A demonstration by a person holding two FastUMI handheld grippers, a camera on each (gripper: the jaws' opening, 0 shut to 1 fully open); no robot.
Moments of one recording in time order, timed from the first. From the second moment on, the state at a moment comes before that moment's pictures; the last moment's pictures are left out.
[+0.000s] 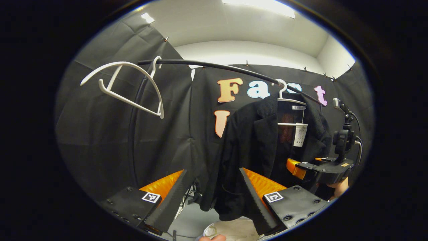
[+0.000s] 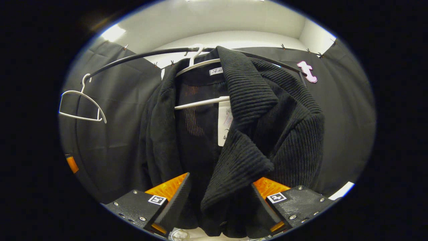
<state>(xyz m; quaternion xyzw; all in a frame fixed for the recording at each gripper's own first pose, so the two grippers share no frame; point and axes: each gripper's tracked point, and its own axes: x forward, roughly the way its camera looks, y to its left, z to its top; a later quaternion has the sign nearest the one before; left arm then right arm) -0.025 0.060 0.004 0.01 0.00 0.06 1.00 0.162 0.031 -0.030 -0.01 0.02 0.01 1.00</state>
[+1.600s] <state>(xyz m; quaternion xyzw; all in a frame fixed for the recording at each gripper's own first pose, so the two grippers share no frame) 0.196 -0.087 -0.082 0.00 0.03 -0.05 1.00 0.077 -0.007 0.009 -0.03 0.02 0.02 1.00</state>
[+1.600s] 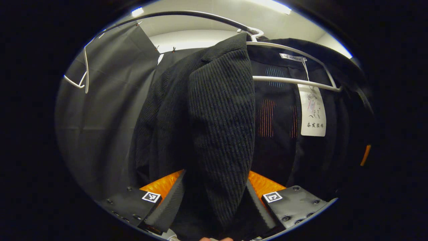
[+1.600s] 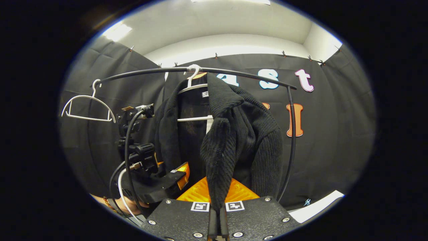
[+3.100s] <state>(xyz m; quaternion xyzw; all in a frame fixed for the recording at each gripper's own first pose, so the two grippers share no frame) 0.127 0.007 0.085 0.03 -0.08 0.01 1.00 0.096 -0.178 0.174 -0.11 -0.14 -0.16 0.97</state>
